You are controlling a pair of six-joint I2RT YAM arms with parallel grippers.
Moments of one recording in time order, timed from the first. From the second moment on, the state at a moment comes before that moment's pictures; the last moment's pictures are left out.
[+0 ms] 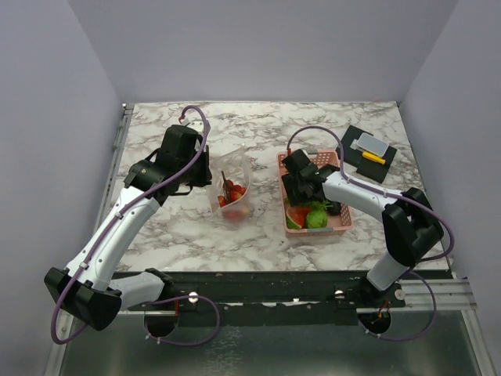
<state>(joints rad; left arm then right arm) -0.47 1.17 1.28 -0.85 -0.01 -0.31 0.64 1.64 1.09 -0.57 0.35 0.25</state>
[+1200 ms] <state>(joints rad) -0.47 1.18 1.28 -0.85 -0.01 -0.31 0.64 1.57 1.12 -0.59 0.40 0.23</state>
